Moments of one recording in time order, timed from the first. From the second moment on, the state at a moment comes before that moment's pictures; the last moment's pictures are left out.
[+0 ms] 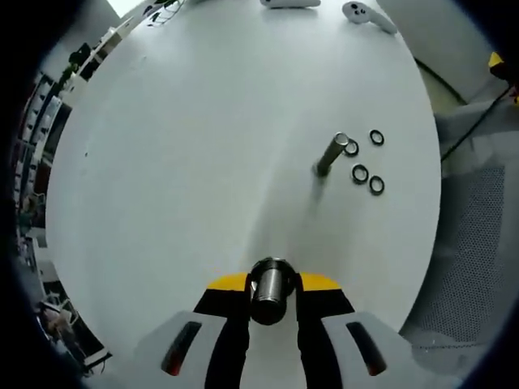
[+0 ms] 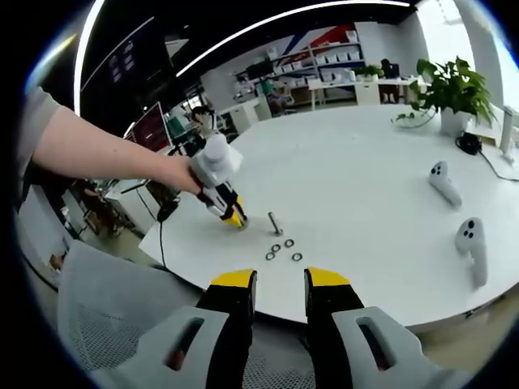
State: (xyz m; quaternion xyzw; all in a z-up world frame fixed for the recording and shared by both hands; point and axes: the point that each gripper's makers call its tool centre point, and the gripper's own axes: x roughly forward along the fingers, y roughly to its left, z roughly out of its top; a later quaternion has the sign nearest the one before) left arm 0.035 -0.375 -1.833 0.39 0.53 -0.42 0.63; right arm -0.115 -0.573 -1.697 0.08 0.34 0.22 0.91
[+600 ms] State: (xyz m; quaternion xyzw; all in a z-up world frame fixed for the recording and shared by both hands) left arm 0.043 -0.384 -1.830 0.35 0.52 -0.42 0.66; right arm -0.115 -0.576 -1.699 0.07 0.34 0.21 0.91
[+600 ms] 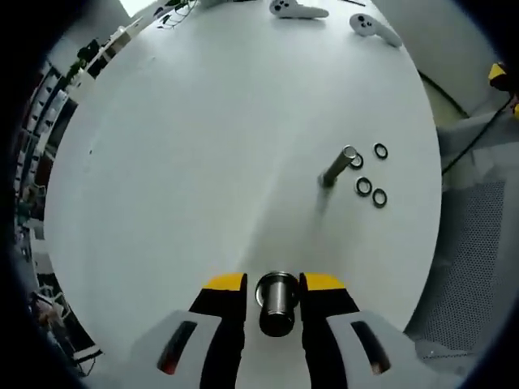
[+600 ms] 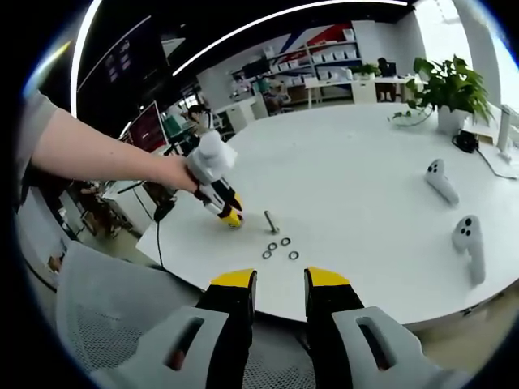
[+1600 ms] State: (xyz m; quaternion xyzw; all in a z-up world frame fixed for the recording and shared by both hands) left arm 0.024 -0.366 -1.705 0.17 0.37 -0.34 0.85; right arm -0.118 -0.566 -1.697 0.07 0.34 0.24 0.91
